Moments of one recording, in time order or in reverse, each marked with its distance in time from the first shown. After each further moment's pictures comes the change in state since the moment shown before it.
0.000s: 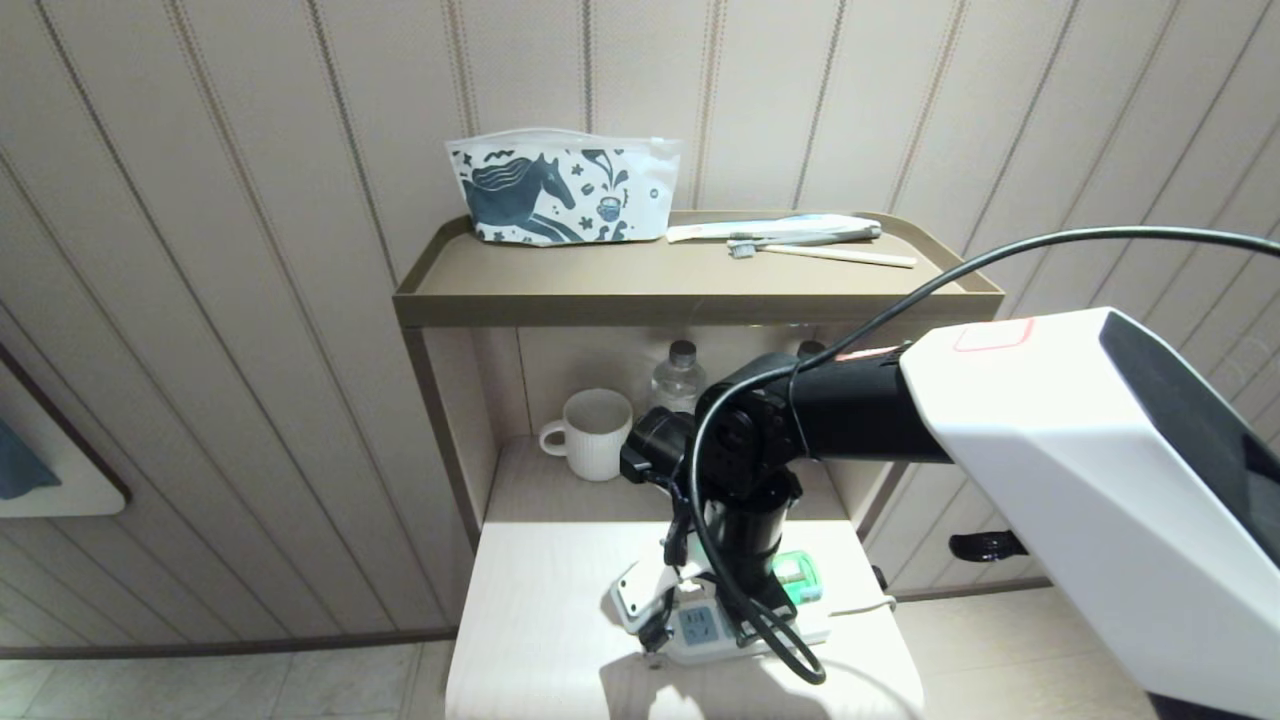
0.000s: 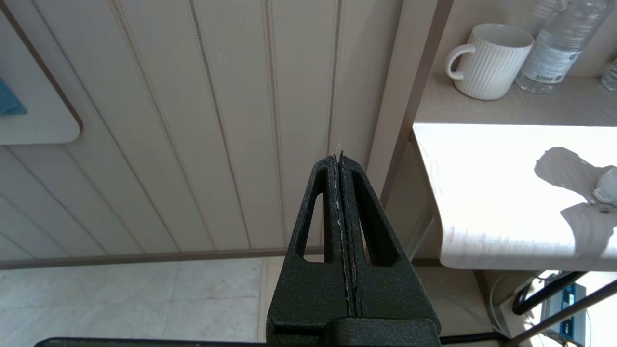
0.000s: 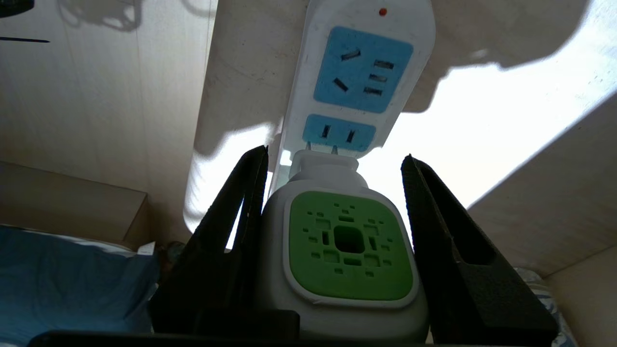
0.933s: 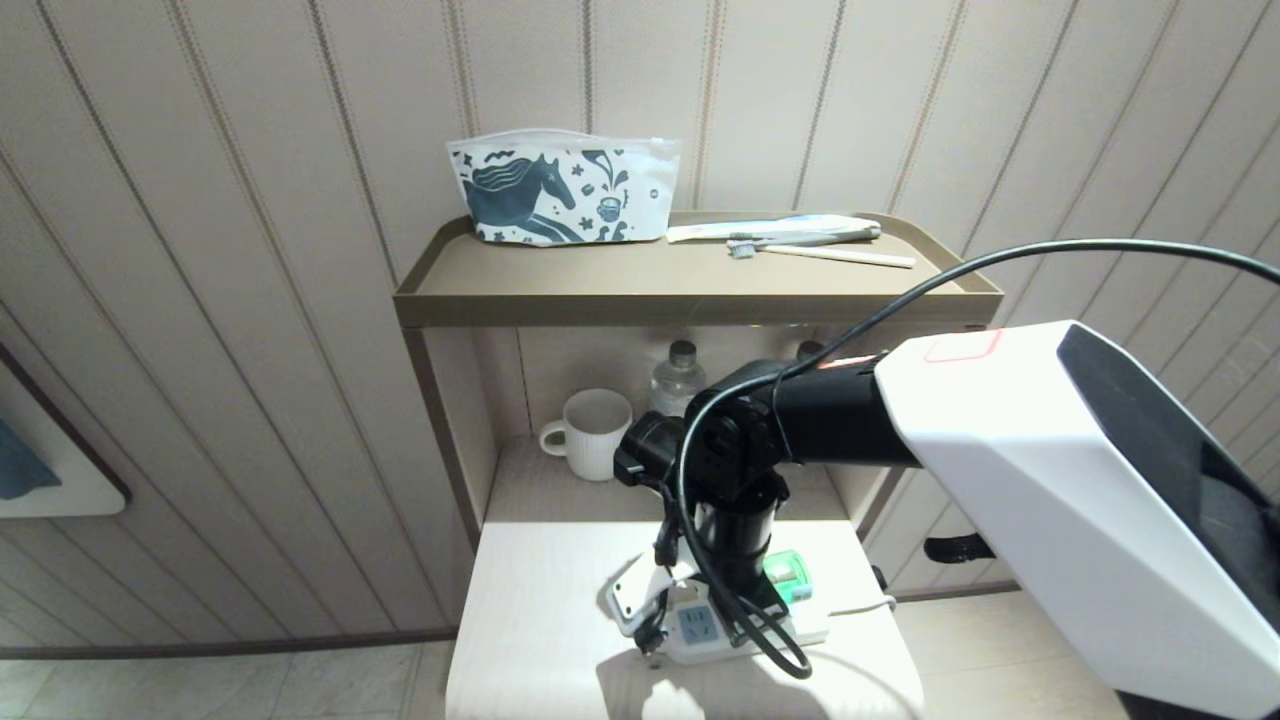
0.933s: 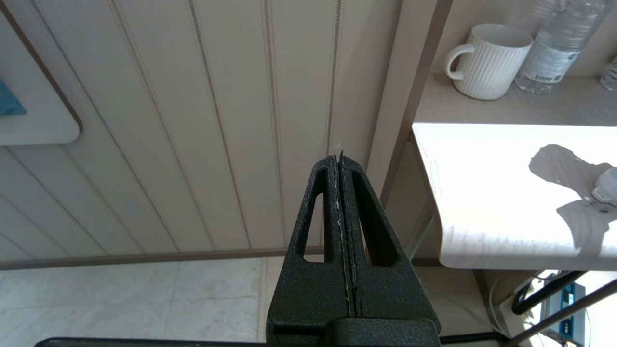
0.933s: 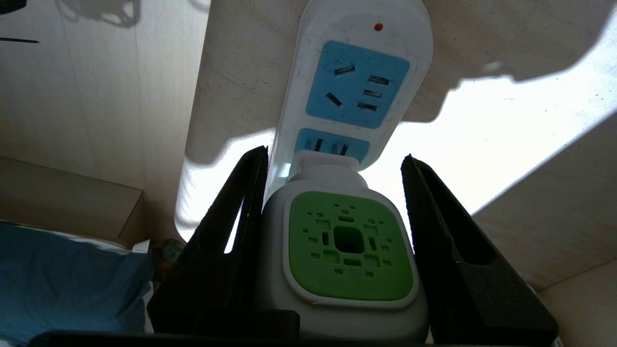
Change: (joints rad) left arm 0.000 0.000 0.000 0.000 0.000 0.000; right arm -0.005 0.039 -0.032 -0.001 0.000 -0.024
